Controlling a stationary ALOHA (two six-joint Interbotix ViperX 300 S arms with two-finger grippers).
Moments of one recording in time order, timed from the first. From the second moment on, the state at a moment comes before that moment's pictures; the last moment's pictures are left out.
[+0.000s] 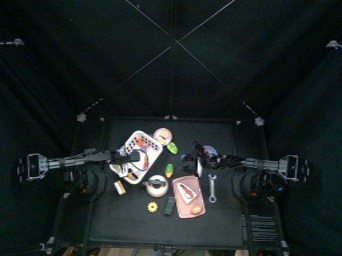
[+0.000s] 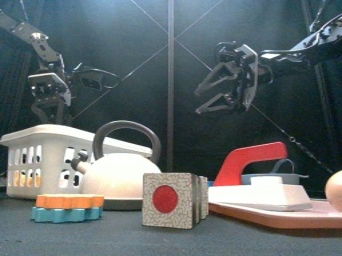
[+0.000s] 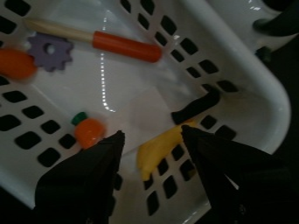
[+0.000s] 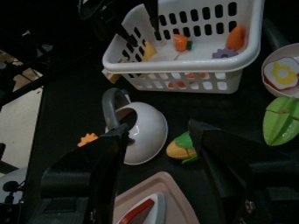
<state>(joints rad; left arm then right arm) 0.33 -0.46 0.88 0.00 0.77 0.17 -0.35 -0.27 0.85 -0.96 -0.37 1.22</state>
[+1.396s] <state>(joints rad) 0.33 -0.19 0.82 -0.12 0.83 0.56 -0.35 -0.18 0.79 -0.97 -0.37 1.22</state>
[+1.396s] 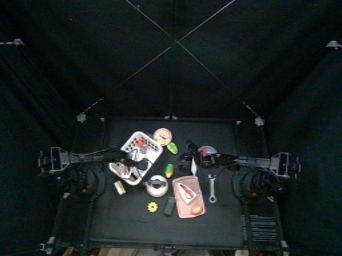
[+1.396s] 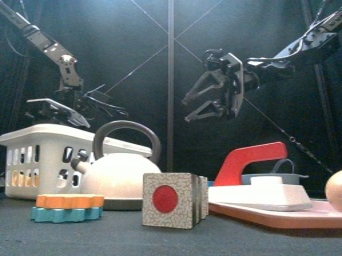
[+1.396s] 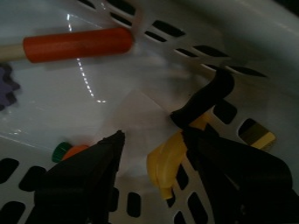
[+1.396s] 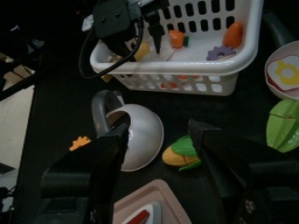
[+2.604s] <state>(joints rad) 0.38 -0.40 0.86 -0.39 0.80 0.24 -0.36 -0.17 0.79 -0.96 -0.37 1.22</state>
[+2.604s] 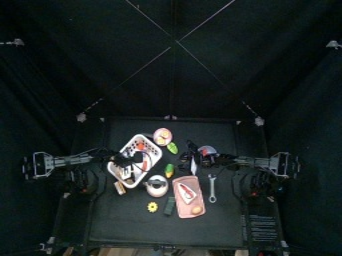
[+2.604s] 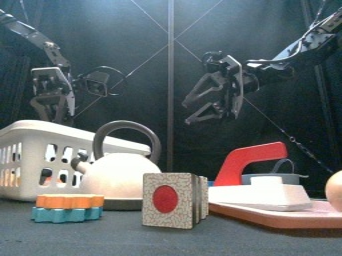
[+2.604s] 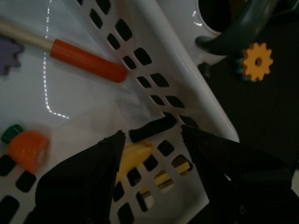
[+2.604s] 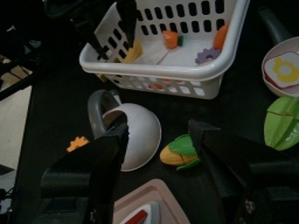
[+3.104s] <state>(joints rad) 0.38 -0.53 0.85 -0.26 0.79 -0.24 -0.38 -0.18 0.79 -0.96 -0.37 1.21</state>
